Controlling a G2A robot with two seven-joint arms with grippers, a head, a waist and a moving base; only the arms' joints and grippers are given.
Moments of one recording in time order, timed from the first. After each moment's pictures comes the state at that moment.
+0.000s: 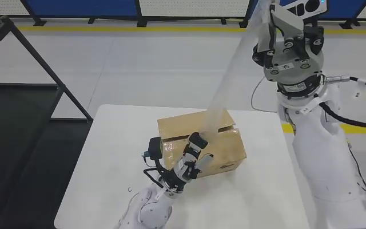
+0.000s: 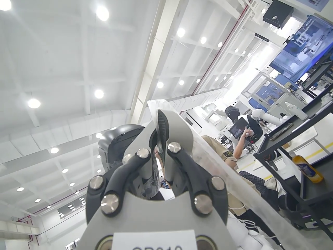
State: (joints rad) left arm 1.07 -1.43 -1.03 -1.59 0.55 -0.68 0.20; right arm -0.35 -1.27 1.23 -1.54 1.15 -0.16 0.91
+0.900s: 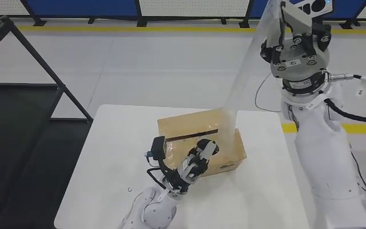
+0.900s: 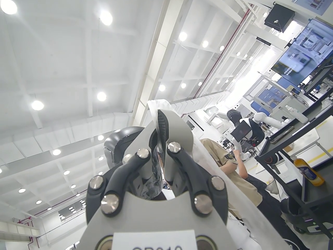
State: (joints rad) left arm 1.07 -1.45 -1.02 -1.61 0.52 -0.72 0.18; right arm -0.35 -1.28 1.27 -1.49 1.15 -0.15 0.94
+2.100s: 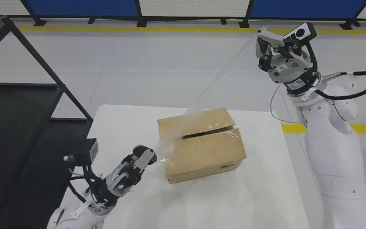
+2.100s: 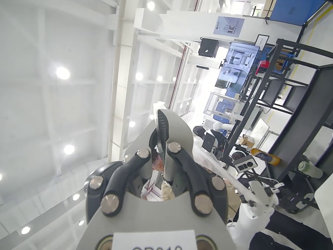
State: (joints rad) left arm 1.37 -1.31 -1.59 -2.07 0.10 -0.62 -0.53; right arm -0.42 -1.23 1.38 -1.37 0.94 0.14 0.85
